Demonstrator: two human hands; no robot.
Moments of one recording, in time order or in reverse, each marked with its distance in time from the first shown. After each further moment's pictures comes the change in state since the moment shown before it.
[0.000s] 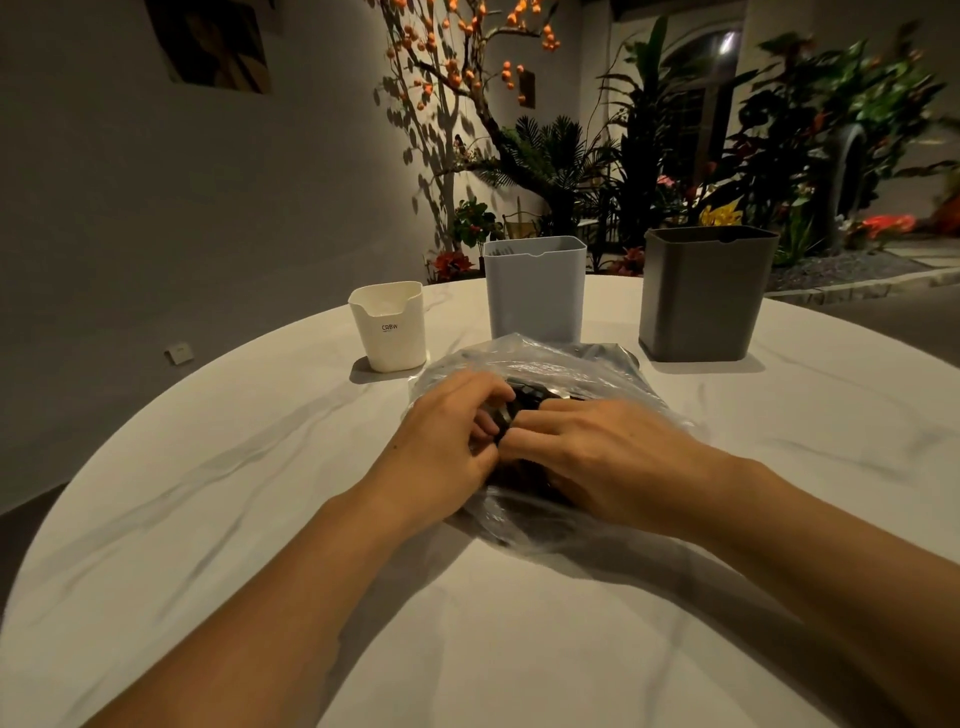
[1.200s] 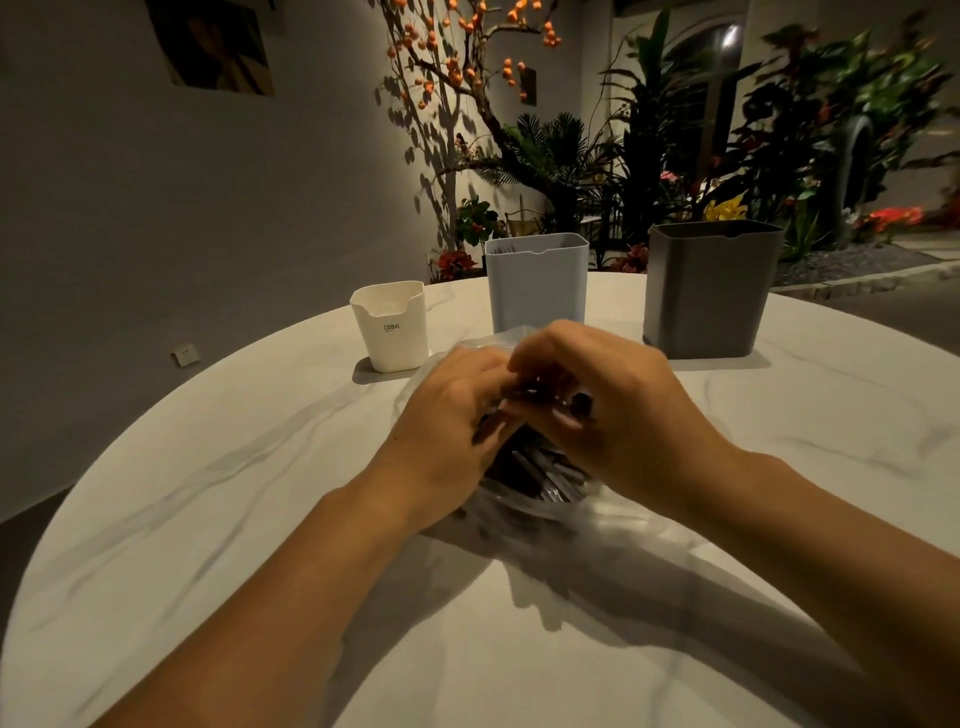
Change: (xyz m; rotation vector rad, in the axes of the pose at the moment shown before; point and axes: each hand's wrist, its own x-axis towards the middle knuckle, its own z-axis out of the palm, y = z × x) left_hand 0.000 0.026 -0.012 0.009 0.107 0.162; right_hand 0.015 -0.011 -0.024 0.305 0.588 0.213
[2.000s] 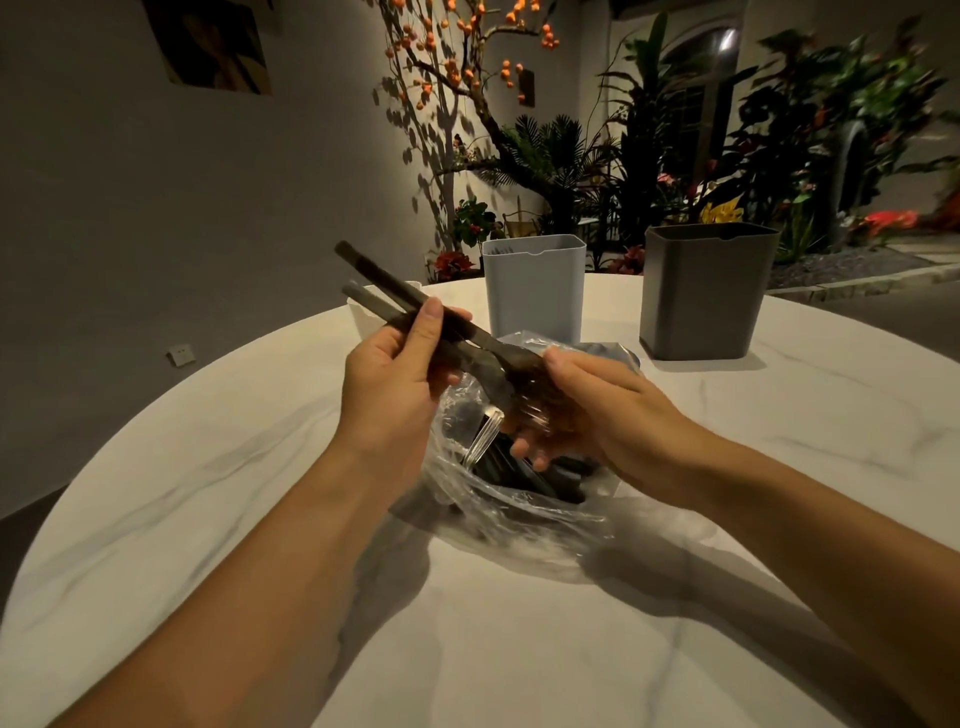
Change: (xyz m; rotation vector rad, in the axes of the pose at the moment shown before) left_hand 0.020 0.019 -0.017 -1.052 0.491 -0.621; right_hand -0.001 -0.002 -0.002 1.063 -0.233 0.871
